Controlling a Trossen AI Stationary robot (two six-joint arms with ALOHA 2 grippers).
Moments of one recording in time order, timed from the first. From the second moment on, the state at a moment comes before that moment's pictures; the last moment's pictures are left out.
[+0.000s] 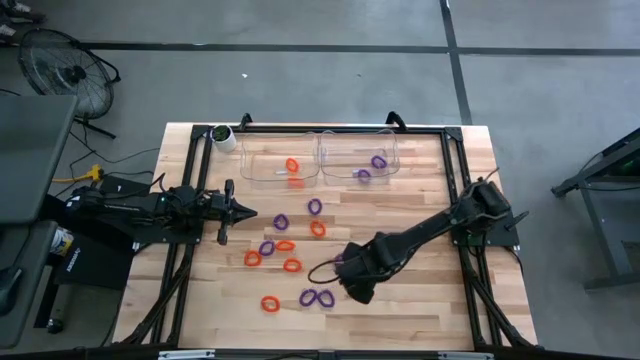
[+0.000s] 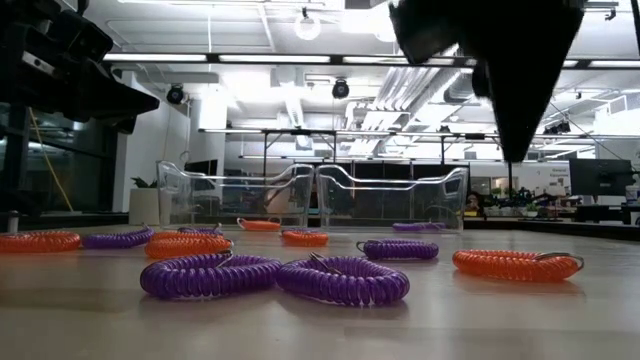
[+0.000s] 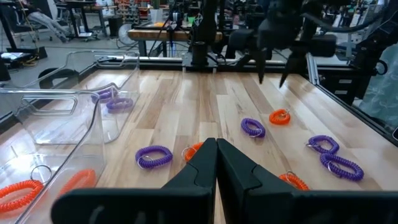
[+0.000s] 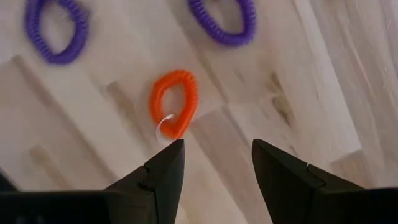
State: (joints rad) left arm -0.07 0.13 0.01 0.02 -0.06 -0.03; right arm 0.42 1.90 1.47 -1.04 0.02 0.96
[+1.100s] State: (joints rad) left arm -0.07 0.13 0.01 0.02 -0.06 -0.03; right arm 0.42 1.95 1.26 -0.68 -0.02 1.01
